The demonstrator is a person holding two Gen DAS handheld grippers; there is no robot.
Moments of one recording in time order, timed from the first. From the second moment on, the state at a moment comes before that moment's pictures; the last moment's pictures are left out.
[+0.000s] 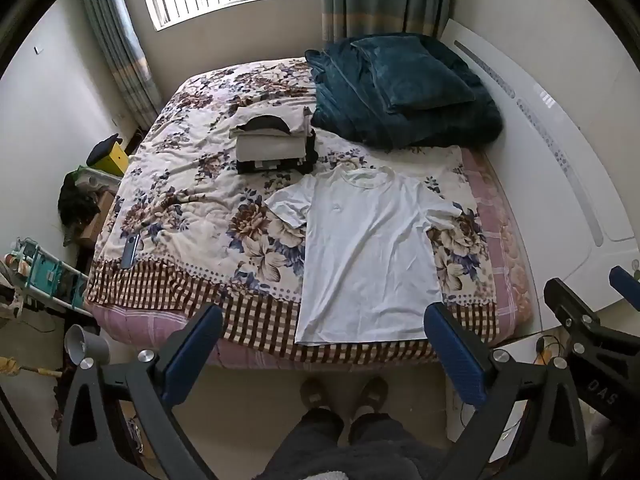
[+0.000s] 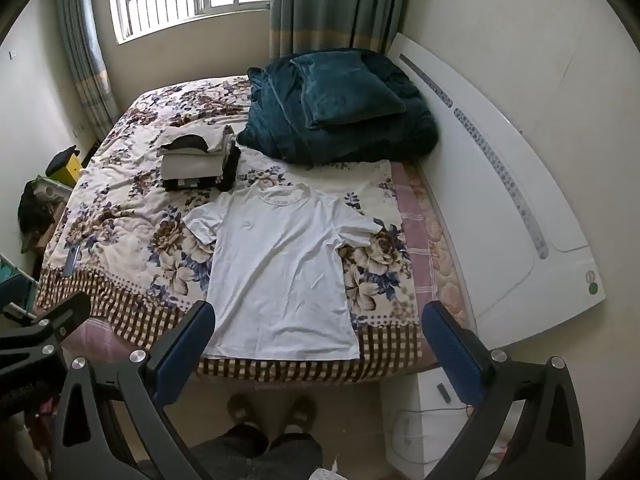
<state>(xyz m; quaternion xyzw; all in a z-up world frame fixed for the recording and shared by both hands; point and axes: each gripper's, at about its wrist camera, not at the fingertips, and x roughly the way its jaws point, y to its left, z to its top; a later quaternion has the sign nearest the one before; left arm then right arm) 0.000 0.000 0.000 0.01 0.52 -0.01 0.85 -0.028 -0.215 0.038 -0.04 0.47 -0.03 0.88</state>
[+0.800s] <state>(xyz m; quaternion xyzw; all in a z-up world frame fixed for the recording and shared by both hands) 0.001 0.002 0.016 0.02 0.51 -0.01 0.86 -0.037 -0.215 0.064 -0.04 0.45 -0.02 0.89</state>
